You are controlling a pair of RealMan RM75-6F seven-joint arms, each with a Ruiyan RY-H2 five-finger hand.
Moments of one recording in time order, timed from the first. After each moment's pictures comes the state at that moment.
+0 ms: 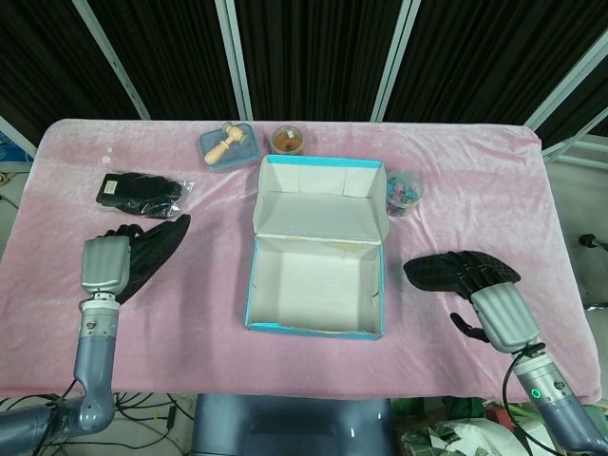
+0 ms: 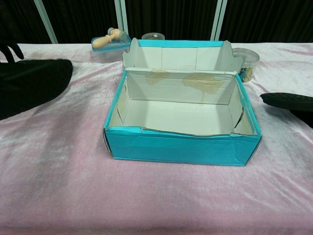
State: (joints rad) left arm -0.58 -1.52 -0.17 -1.56 0.88 1.39 0.64; right arm 0.32 -1.07 0.03 -1.67 -1.61 1.28 -0.02
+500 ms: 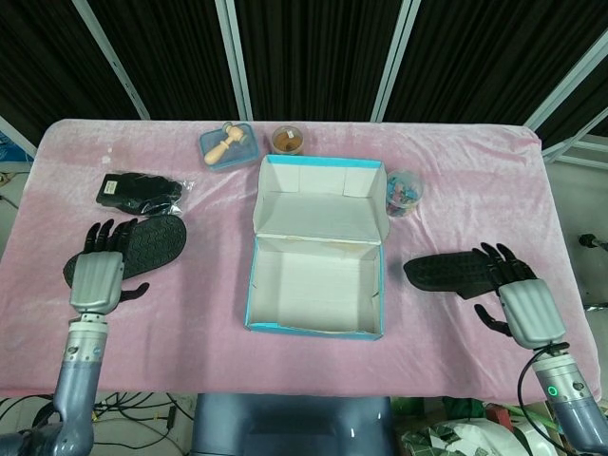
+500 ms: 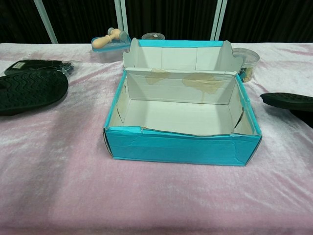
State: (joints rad) left arm -0.42 -1.36 -0.06 -1.77 1.19 1.52 0.45; right arm 0.26 -1.08 0.06 -1.63 -1.50 1.35 -0.07
